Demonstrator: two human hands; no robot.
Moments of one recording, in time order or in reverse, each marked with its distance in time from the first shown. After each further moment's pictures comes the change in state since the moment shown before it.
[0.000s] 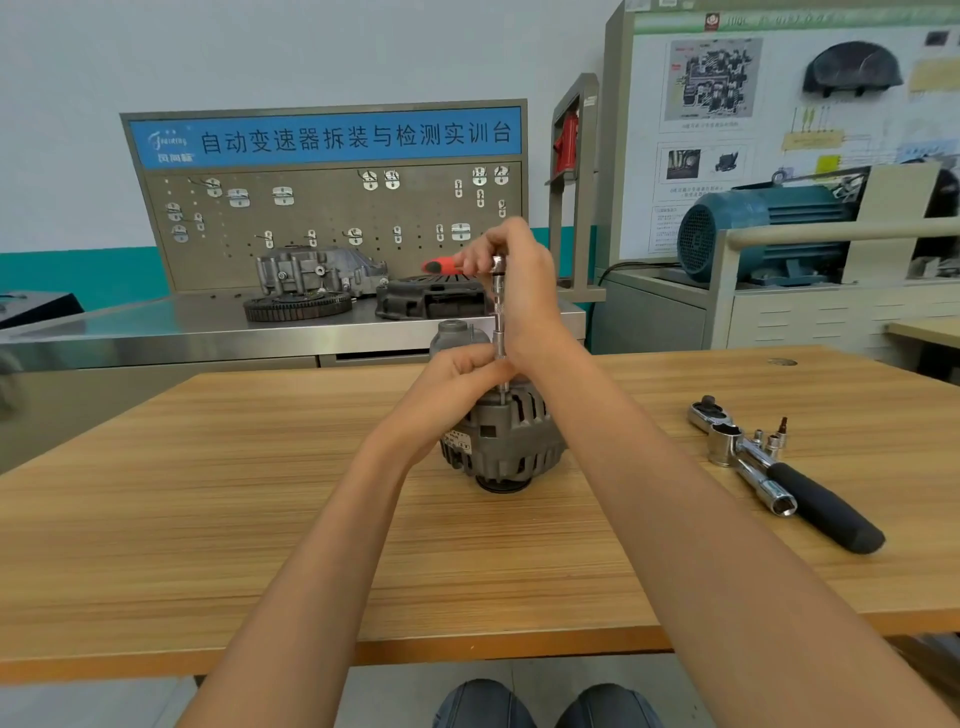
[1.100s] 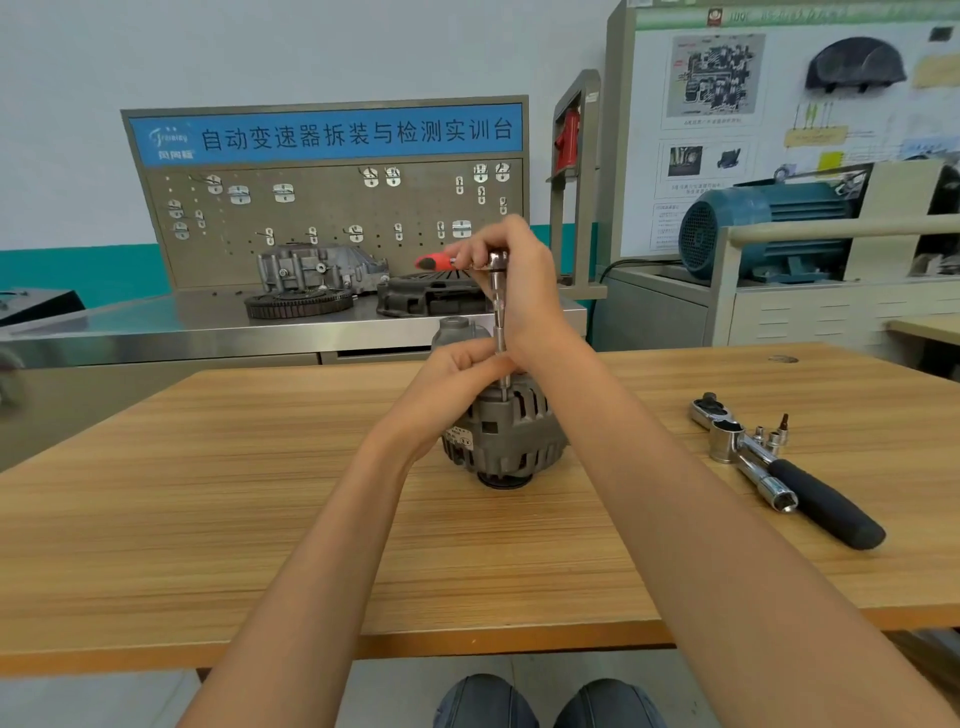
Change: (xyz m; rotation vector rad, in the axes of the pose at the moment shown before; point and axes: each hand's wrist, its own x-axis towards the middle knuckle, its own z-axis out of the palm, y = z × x) left_hand 0.001 -0.005 -0.003 0.007 0.013 0.009; right_hand -0.002 -0.003 0.000 -0.002 -0.023 0.031
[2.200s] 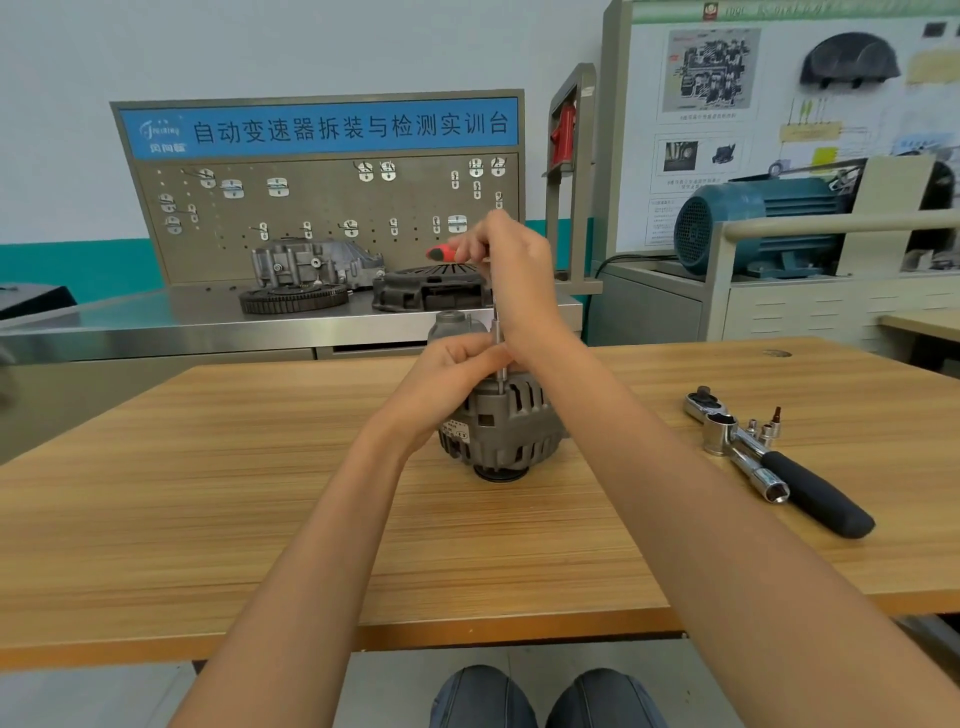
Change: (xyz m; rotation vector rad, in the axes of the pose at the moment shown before) left_hand -0.002 0.001 0.000 -0.042 -0.002 0.009; right_hand -0.006 0.000 0.002 -0.151 0.038 -0.091
